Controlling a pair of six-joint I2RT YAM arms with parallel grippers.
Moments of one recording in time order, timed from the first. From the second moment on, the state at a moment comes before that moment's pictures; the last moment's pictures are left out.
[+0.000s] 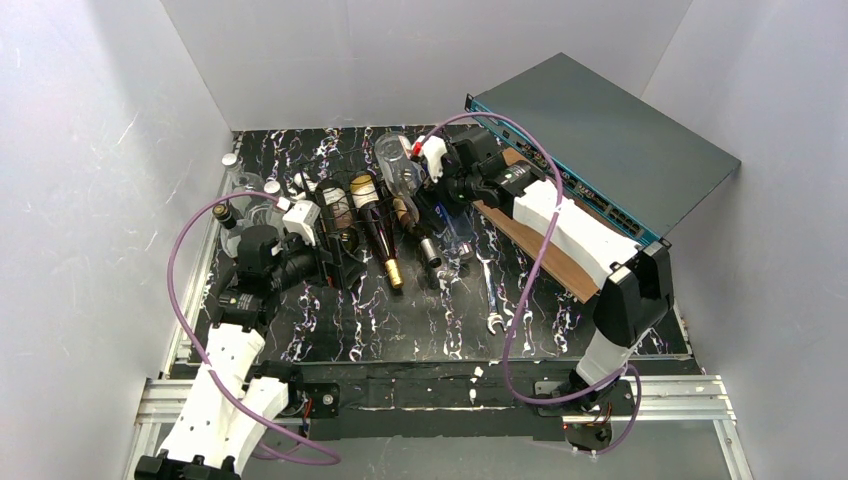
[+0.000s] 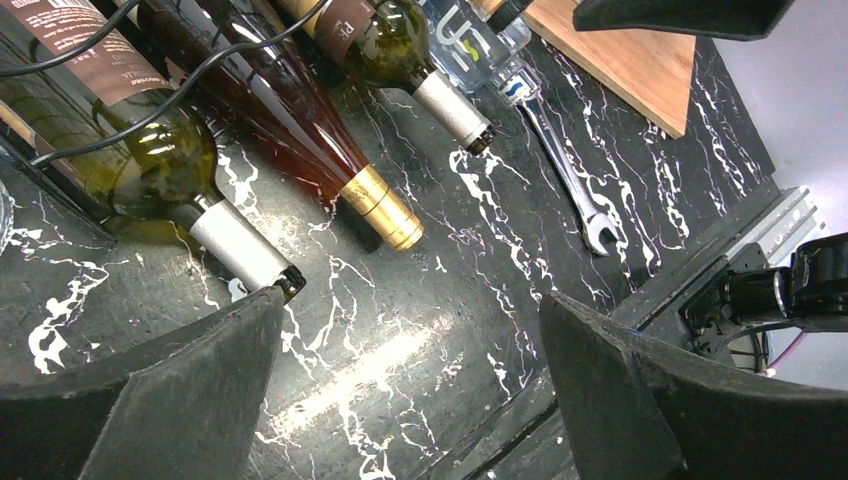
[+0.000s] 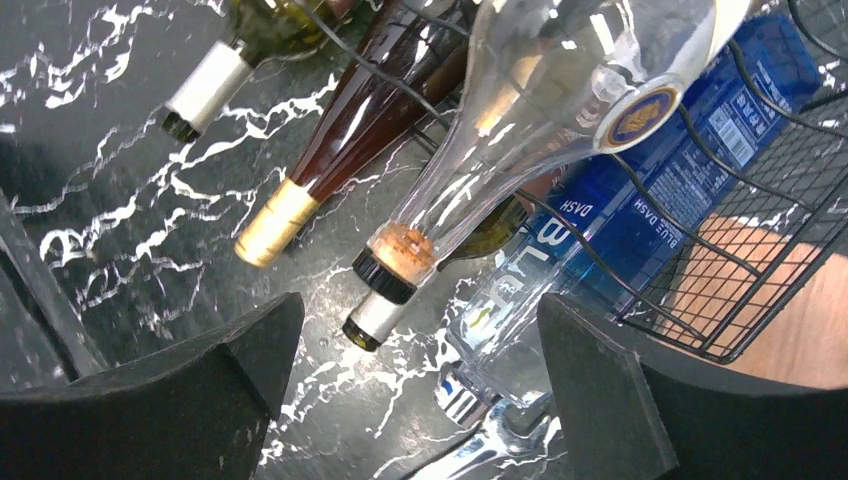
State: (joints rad) left arm -0.15 0.72 0.69 -0.47 0.53 -0.21; right arm 0.69 1.69 1.58 -0.60 -0.34 -0.27
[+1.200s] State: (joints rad) left arm -0.15 0.76 0.69 -0.47 0.51 -0.19; right arm 0.79 1.84 1.56 -0.31 0.14 0.12
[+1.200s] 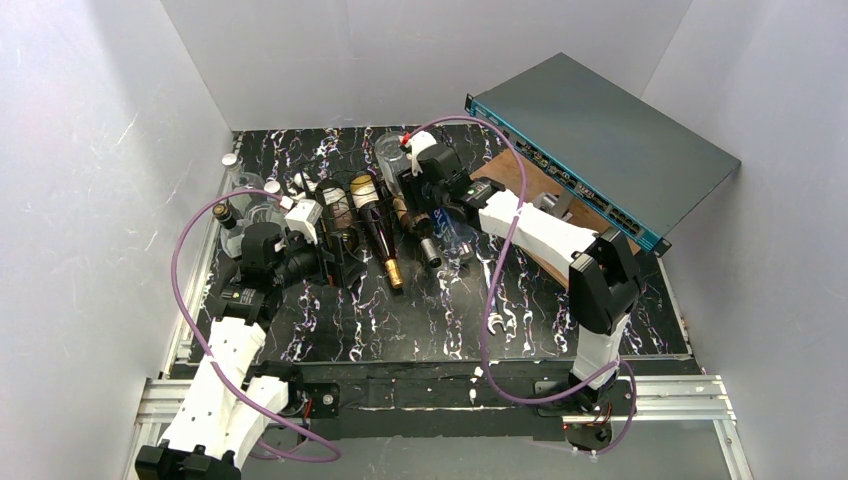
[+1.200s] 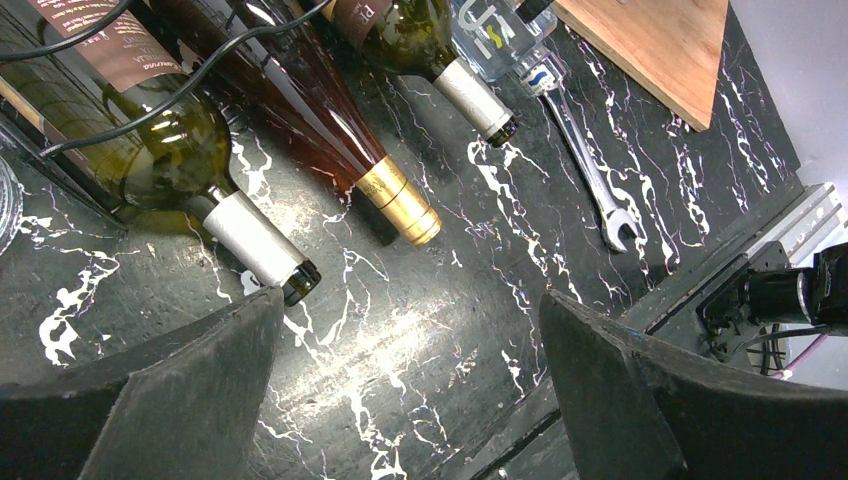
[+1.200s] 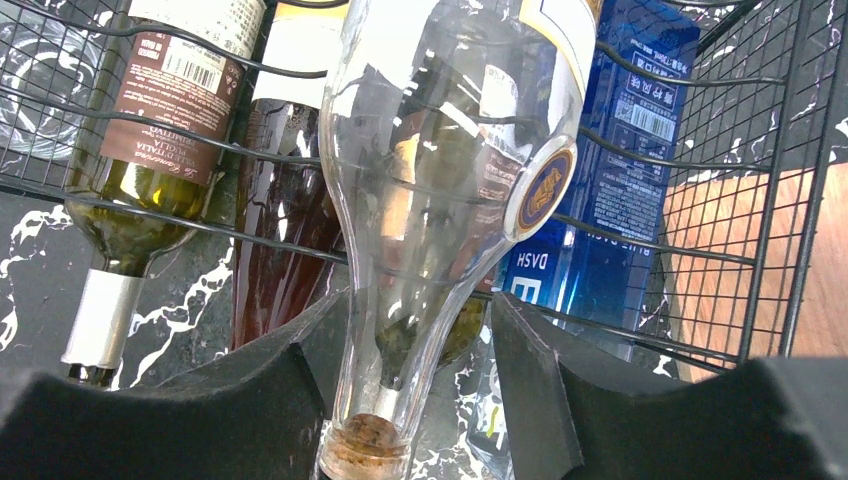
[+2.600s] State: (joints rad) left arm -0.15 0.77 0.69 -0.47 0.51 -0.18; right arm 0.80 1.92 1.55 -0.27 0.17 0.18
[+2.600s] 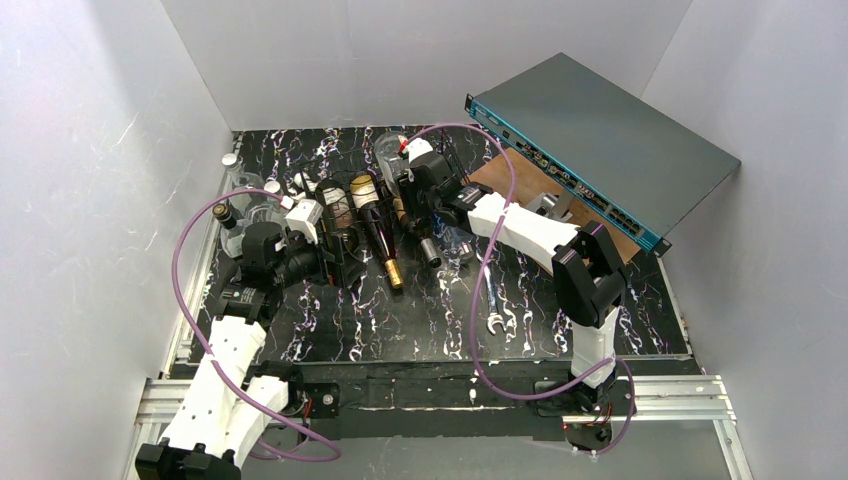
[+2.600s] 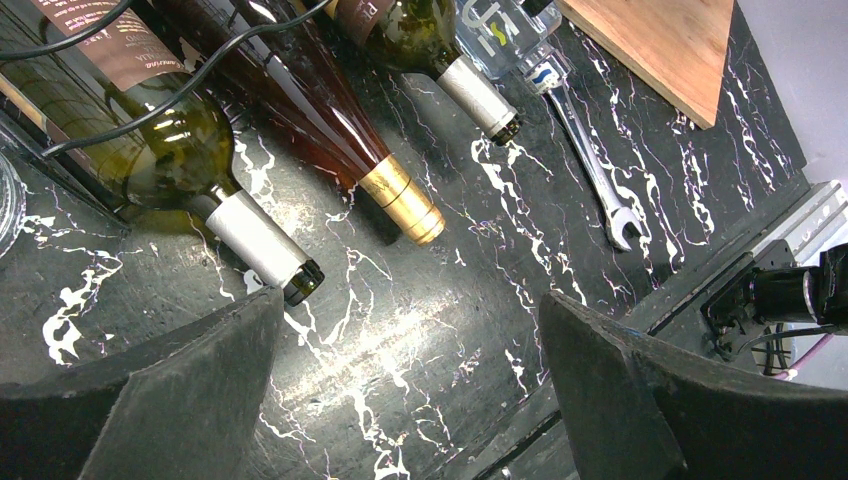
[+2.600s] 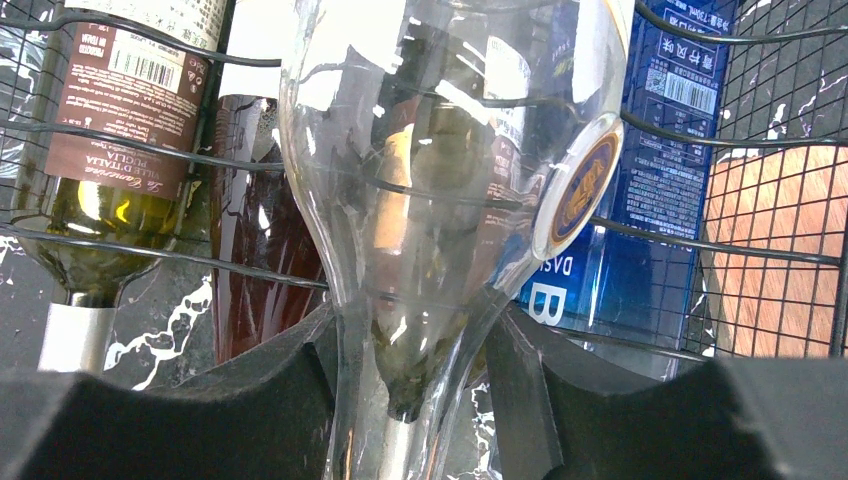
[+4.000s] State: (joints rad) left arm -0.15 0.78 0.69 -0.47 0.51 -0.18; right arm 0.79 1.86 1.65 -0.53 0.13 0.04
